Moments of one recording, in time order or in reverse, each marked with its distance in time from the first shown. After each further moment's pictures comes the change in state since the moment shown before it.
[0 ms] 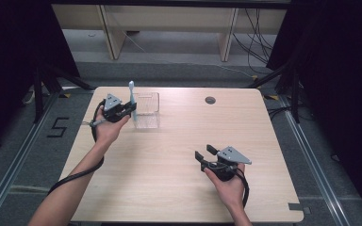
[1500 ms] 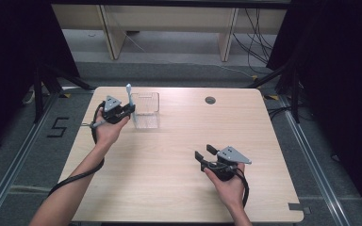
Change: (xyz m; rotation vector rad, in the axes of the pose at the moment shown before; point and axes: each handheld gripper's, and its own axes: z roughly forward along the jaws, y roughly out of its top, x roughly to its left) left arm 0.000 -0.006 -0.001 0.033 0.032 -0.032; right arm 0.000 0.000 0.001 -0.004 -0.014 -0.006
